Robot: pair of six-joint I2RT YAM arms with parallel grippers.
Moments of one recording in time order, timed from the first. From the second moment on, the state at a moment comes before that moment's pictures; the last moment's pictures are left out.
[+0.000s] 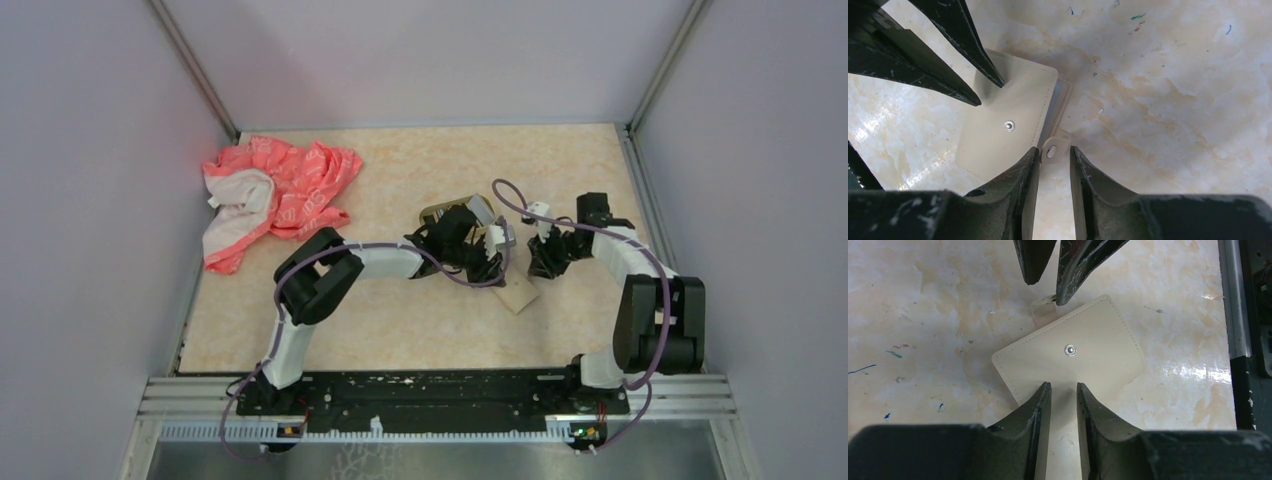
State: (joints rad) left arm -0.92 2.11 1.29 0.25 0.60 0.12; right arm -0.05 1.46 0.85 -0.66 -0.67 -0.86
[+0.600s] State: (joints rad) left arm -0.91 2.11 1.30 0.25 0.61 0.10; right arm -0.04 1.44 0.85 -0.63 -0.63 -0.80
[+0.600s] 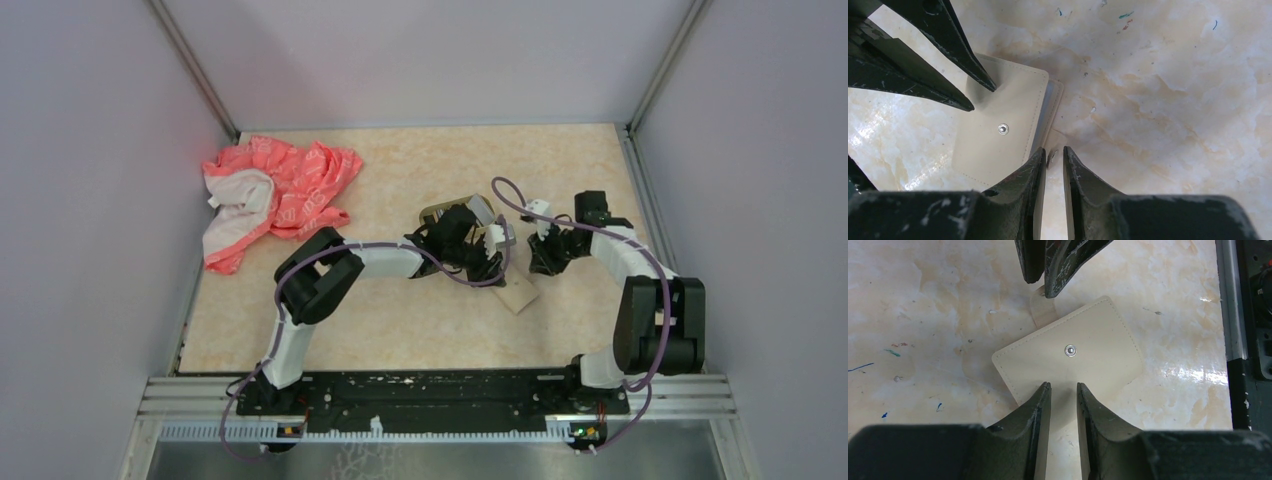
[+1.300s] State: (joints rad) left arm -0.91 2.11 1.30 0.25 0.61 0.10; right arm -0.03 1.46 0.89 -0.69 -0.61 -0.80
